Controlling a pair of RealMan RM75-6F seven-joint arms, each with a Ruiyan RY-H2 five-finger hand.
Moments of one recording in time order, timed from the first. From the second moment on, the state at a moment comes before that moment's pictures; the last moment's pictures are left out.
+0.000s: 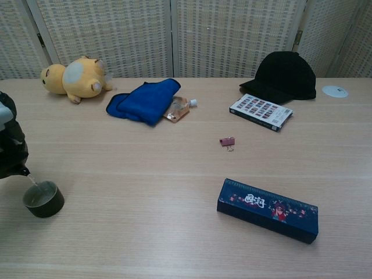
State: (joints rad) left arm -0.37 -1.35 0.01 -1.54 1.66 1.32 0.59; right arm -0.01 -1.01 0.10 -1.57 -1.52 1.63 0.06
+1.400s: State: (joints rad) left arm -0.40 -1.36 -0.13 -1.56 1.45 1.27 0.16; right arm -0.02 -1.01 0.11 -1.57 -1.51 1.63 0.06
